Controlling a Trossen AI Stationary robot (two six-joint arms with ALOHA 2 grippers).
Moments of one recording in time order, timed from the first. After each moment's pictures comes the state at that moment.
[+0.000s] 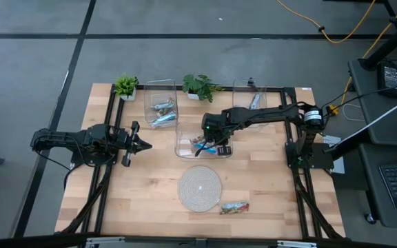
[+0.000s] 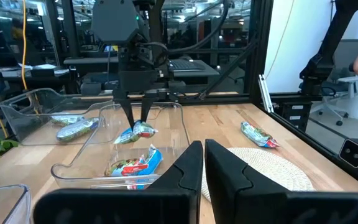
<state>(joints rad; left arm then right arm) -0.02 0.02 0.01 0.03 0.07 -0.01 -0.12 1.87 1.41 -0.85 -0.03 -0.25</state>
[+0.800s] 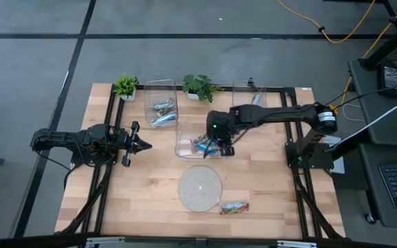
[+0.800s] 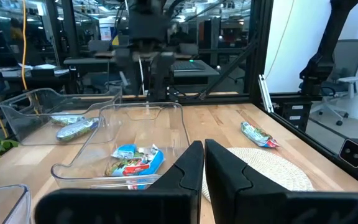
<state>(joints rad) -0.02 0.01 0.01 0.03 0.07 -0.01 -0.06 1.74 1.47 -0.92 -0.03 -0.20</state>
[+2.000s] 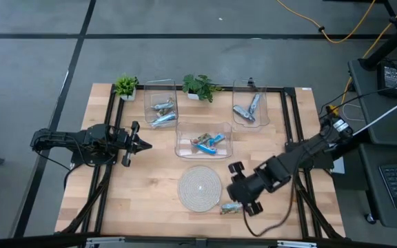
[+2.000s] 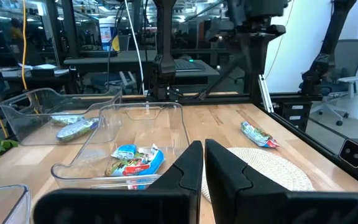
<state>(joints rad) -0.02 0.01 0.01 0.03 0.07 -0.01 0.57 1.64 1.47 -0.92 0.09 0.17</state>
